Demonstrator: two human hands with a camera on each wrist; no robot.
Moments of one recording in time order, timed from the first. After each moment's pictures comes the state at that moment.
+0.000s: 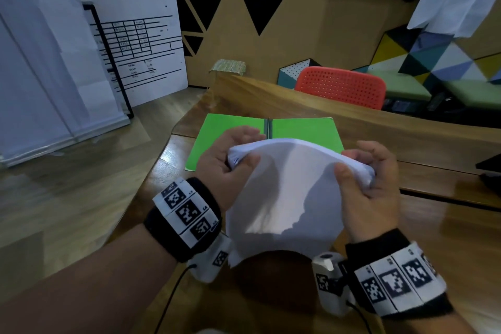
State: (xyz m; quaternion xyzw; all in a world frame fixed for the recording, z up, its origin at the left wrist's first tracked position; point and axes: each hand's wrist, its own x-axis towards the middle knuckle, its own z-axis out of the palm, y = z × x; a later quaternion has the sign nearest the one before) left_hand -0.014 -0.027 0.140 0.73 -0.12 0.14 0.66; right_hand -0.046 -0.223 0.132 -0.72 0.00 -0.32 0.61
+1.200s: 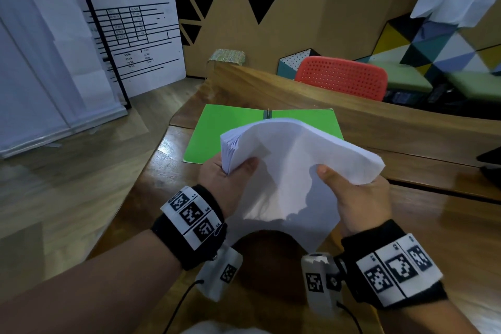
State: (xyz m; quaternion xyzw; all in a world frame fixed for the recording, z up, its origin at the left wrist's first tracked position) left_hand -0.018 -0.037 0.117 0.73 0.08 0.06 0.68; right_hand -0.042 -0.221 0.126 -0.64 0.08 -0.16 0.75
